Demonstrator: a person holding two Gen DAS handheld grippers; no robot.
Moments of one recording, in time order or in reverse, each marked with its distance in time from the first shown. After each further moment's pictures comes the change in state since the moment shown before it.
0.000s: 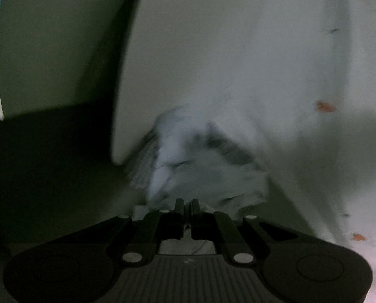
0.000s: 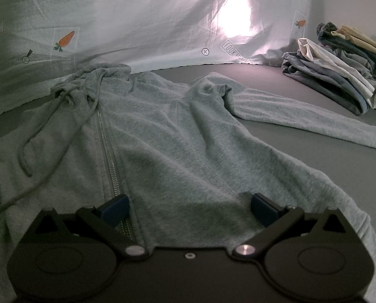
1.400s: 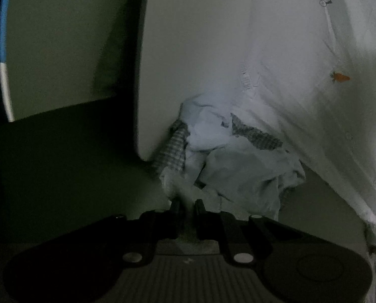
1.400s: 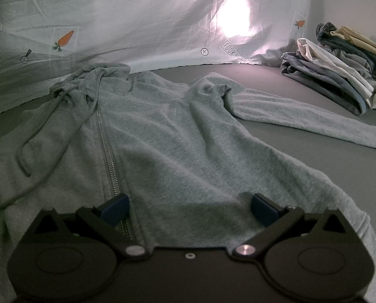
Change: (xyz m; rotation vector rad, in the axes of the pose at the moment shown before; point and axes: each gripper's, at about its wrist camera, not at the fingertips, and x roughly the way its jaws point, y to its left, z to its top) left arm -0.005 0.018 -0.064 0.193 -0.096 0.103; right arm 0.001 0.002 -0.001 0.006 0.000 -0.012
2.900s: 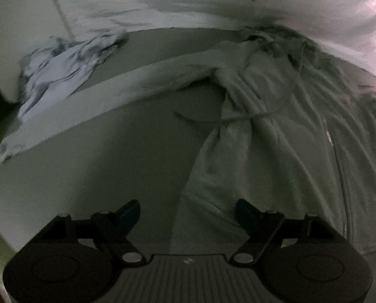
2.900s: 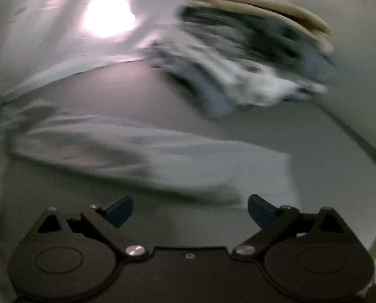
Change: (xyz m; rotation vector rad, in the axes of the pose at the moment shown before) left arm -0.131 -0.266 -0.317 0.560 0.264 -0.098; right arm 0.022 -0.352 0.058 0.069 0.090 -0.148
